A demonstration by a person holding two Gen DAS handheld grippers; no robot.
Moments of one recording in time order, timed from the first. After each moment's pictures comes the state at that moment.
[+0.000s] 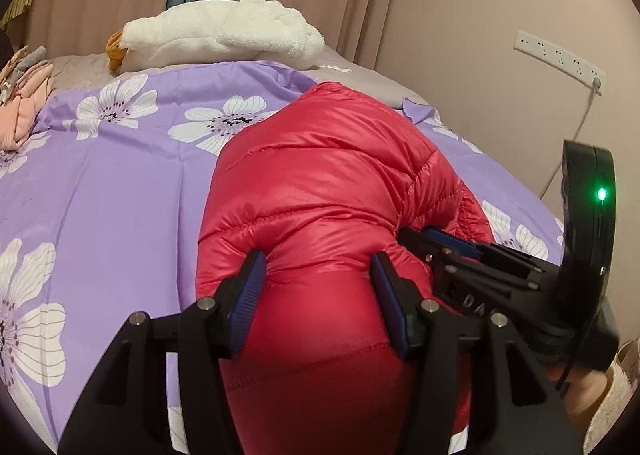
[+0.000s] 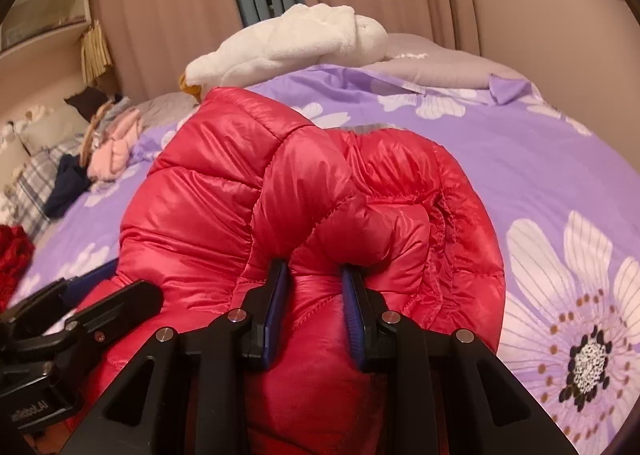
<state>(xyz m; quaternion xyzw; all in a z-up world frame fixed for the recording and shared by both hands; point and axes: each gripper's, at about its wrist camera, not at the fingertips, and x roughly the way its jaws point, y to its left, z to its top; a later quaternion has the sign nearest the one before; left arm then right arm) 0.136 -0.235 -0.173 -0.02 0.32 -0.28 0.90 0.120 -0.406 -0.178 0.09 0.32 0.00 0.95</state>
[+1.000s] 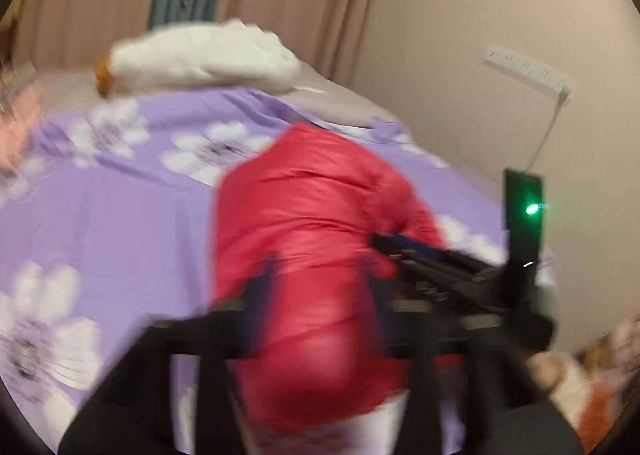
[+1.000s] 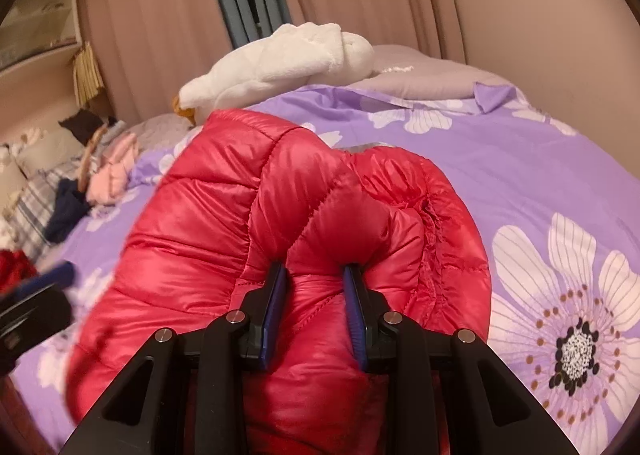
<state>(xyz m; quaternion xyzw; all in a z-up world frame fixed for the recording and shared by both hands) 0.114 -0.218 -0.123 -0.05 0.33 -0.35 0.88 0.106 -0.420 -0.158 0.15 0.30 0.01 0.94</state>
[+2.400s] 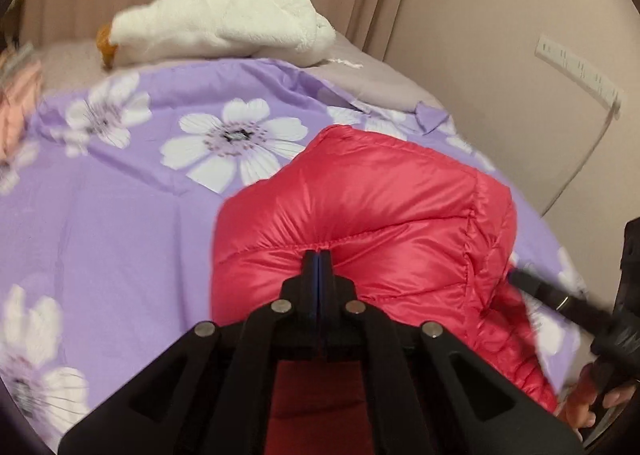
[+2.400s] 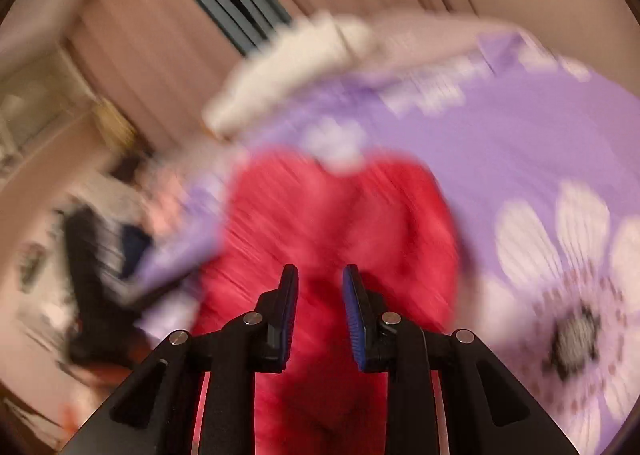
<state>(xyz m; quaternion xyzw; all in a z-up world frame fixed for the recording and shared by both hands) 0.210 -0.253 -0.142 -0.04 0.38 -0.28 0.88 0.090 -0.461 -0.115 0.27 0.26 0.09 0.92</state>
